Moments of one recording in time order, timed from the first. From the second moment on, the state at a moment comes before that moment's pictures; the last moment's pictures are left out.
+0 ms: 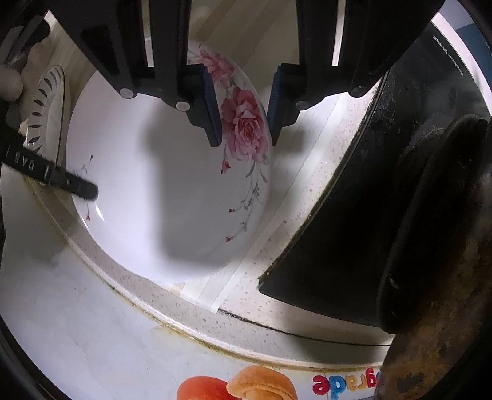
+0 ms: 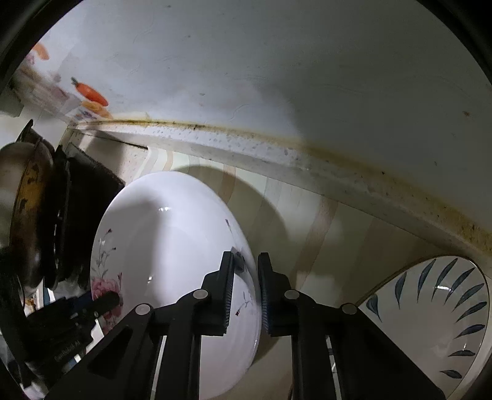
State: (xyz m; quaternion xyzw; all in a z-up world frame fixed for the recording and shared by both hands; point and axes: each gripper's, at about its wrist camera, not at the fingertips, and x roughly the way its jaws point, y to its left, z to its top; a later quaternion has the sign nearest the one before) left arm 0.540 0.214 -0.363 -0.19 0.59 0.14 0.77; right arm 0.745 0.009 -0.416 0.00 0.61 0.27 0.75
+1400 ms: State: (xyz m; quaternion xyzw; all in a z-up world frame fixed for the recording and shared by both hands) left arm 0.446 0.055 -0.277 -0.08 0.58 -0.04 0.81; right arm 0.500 -0.233 -0.302 0.16 0.53 0.19 0.81
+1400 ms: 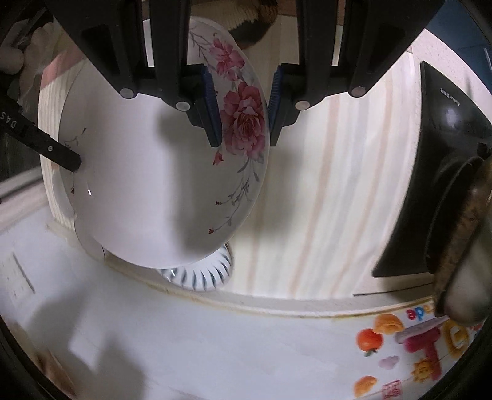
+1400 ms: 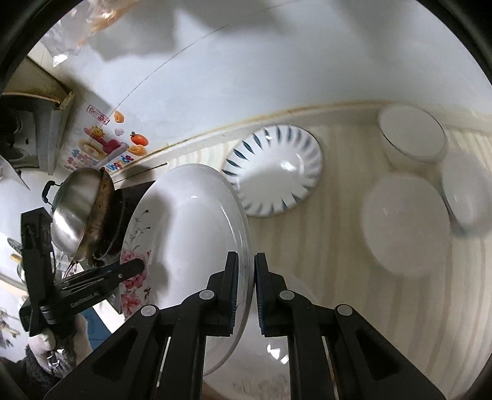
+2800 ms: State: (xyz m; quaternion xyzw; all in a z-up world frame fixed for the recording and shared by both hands) left arm 0.415 -0.003 -0.361 0.05 0.67 -0.05 0.74; right arm 0.440 -0.257 -0.415 0.19 0.65 0.11 0.72
